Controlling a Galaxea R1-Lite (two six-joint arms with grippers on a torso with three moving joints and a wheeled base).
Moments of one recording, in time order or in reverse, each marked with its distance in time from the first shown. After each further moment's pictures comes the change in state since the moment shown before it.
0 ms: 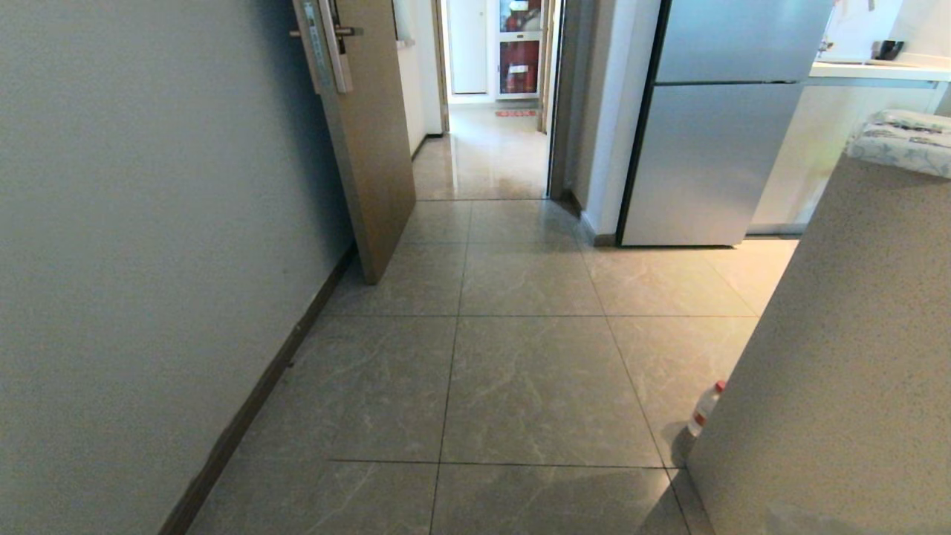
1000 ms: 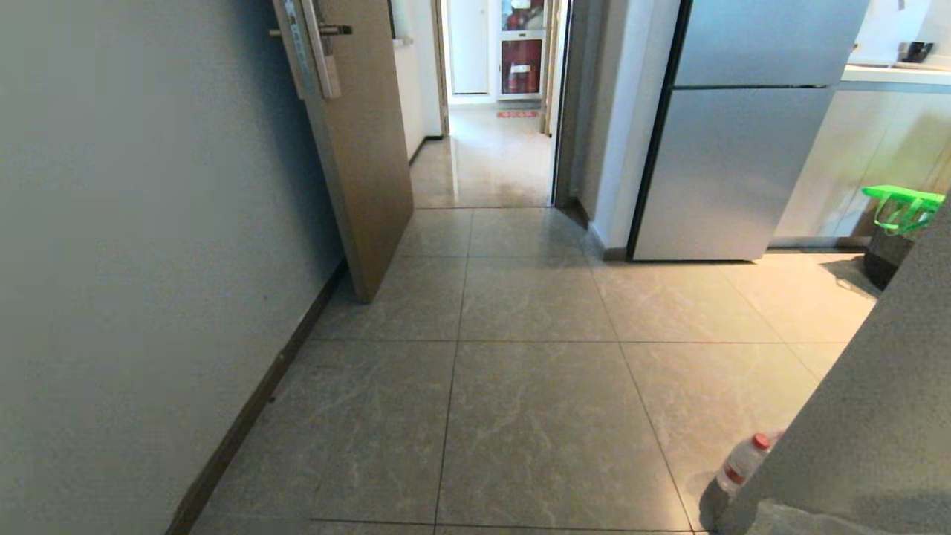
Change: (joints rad) left arm 0.000 0.000 0.000 0.000 0.000 -0.003; right arm 0.000 0.000 0.000 0.000 0.000 0.000
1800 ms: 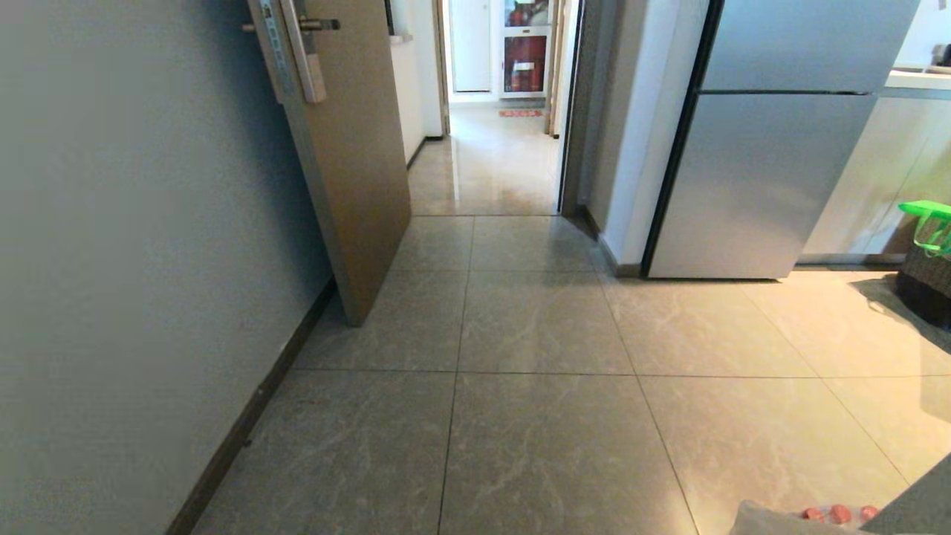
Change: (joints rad) left arm -0.001 0.000 0.000 0.000 0.000 0.000; right arm 0.000 0.000 0.000 0.000 0.000 0.000
